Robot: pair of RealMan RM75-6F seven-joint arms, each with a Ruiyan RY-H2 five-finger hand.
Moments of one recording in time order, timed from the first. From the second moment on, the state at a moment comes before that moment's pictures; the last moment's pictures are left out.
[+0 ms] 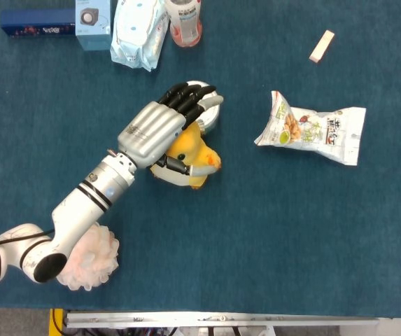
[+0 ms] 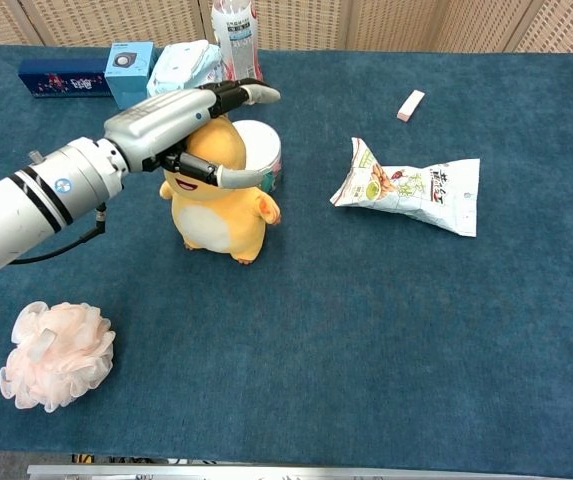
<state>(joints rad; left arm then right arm) -0.76 -1.50 -0.14 -1.59 1.36 0.97 0.00 0.16 -0.91 0.09 -1.71 -1.50 1.41 0.12</state>
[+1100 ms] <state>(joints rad) -0.77 -1.51 -0.16 -1.57 1.34 0.97 0.00 0.16 -0.91 0.09 -1.70 -1.50 1.41 0.13</state>
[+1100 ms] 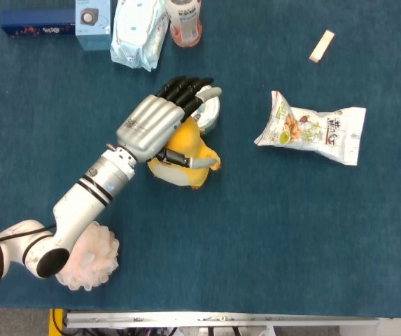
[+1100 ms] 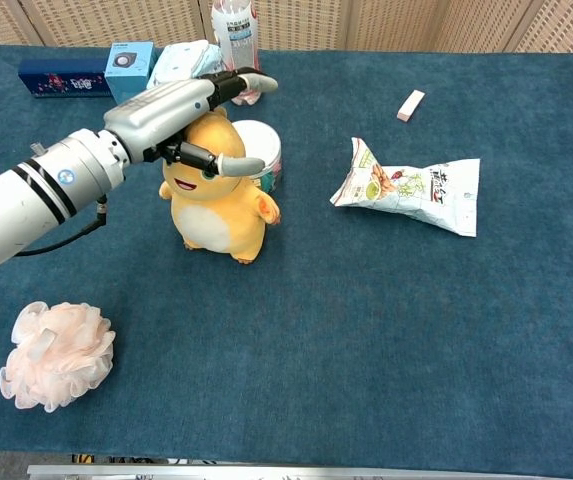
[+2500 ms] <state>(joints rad) -0.41 -1.15 -0.12 -1.82 1.22 1.34 0.04 0.19 -0.95 0.07 -1.62 -1.50 1.34 0.19</state>
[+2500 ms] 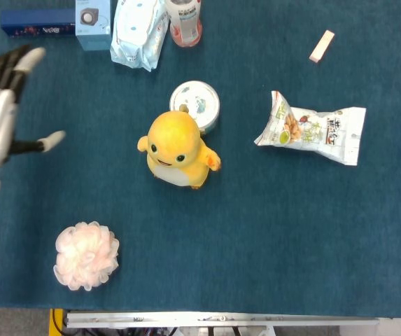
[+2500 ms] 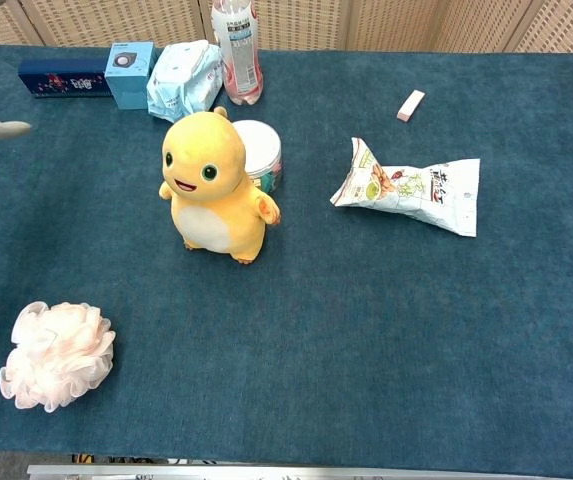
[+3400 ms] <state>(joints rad) -0.11 -1.09 0.02 -1.79 1.41 1.57 -0.03 0.19 -0.98 0.02 -1.62 -1.59 1.35 0.22</state>
